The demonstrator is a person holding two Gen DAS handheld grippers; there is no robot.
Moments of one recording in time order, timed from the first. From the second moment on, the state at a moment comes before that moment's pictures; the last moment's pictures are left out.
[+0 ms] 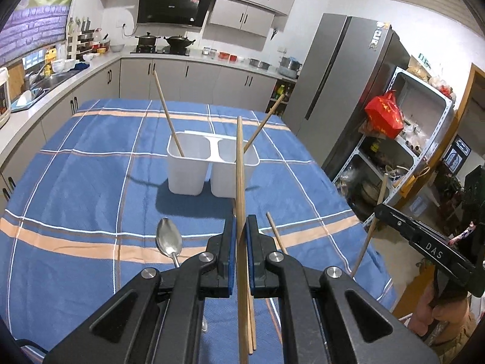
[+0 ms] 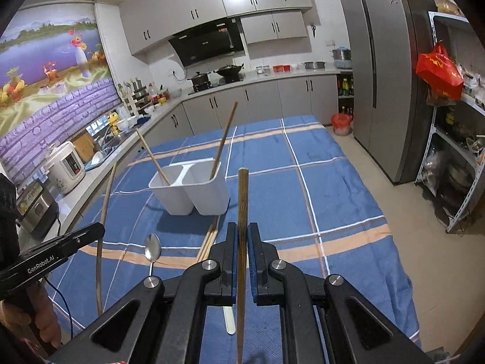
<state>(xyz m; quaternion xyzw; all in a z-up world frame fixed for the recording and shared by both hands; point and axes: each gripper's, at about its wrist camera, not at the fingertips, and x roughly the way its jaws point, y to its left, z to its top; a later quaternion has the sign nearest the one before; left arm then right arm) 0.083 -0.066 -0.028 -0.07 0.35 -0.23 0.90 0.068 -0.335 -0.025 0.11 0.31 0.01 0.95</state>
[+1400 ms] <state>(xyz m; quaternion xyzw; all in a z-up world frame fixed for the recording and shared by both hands) 0.331 -0.090 0.035 -0.07 0.20 -0.16 0.97 0.287 -0.289 0.065 0.12 0.19 0.01 0.97</state>
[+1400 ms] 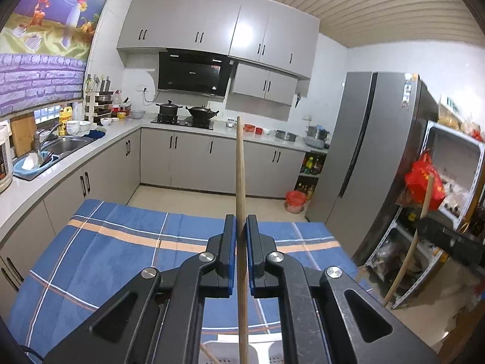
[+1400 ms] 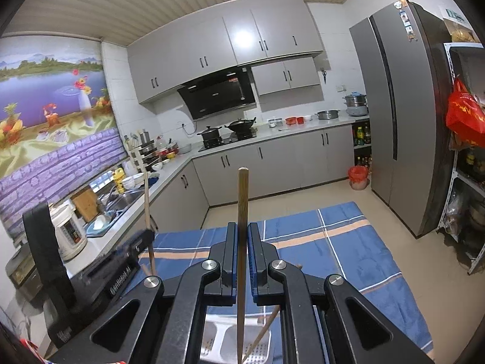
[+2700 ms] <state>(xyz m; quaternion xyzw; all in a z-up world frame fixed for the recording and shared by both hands) 0.299 -0.091 -0.006 -0.06 0.24 -0.12 0.96 0.275 -0.299 -0.008 0.14 0.27 0.02 0.95</state>
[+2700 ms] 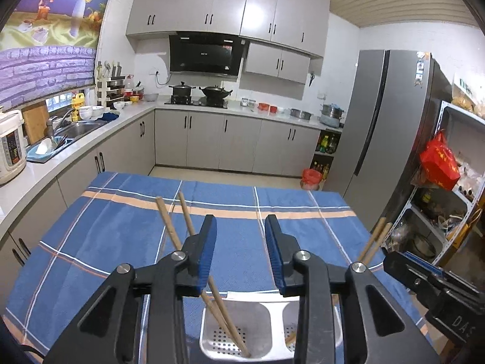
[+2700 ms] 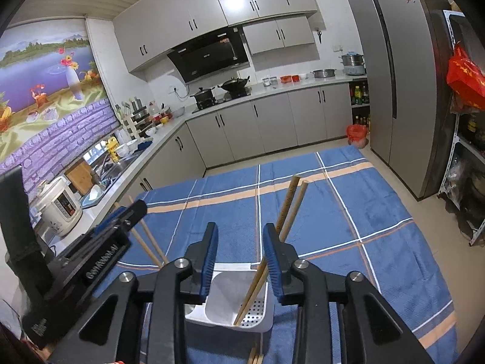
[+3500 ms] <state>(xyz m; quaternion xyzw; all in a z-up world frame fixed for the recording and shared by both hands) 0.164 -0.007 -0.067 -0.11 0.39 -0.07 0.91 0.144 -0.341 -0.137 0.12 0.46 0.01 0.88</state>
